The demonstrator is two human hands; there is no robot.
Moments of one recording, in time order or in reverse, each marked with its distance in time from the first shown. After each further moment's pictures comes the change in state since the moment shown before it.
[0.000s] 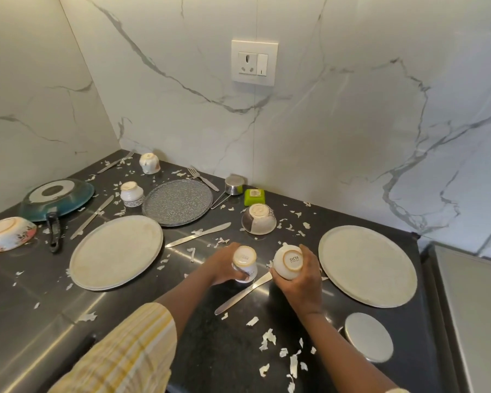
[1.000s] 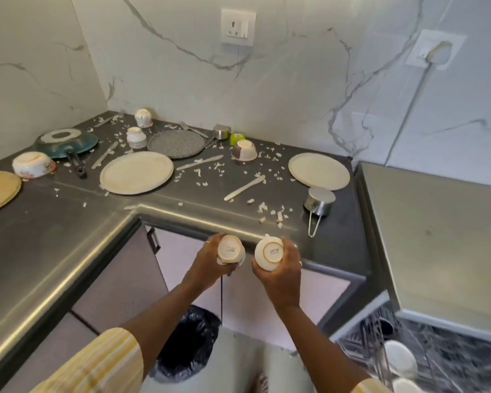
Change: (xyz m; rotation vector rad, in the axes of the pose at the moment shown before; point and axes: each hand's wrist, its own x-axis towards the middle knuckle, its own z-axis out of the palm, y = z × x) left_hand -0.320 -0.028 0.096 -0.223 0.266 0.204; right_hand -0.316 -0.088 -0.057 -0.022 0.184 0.019
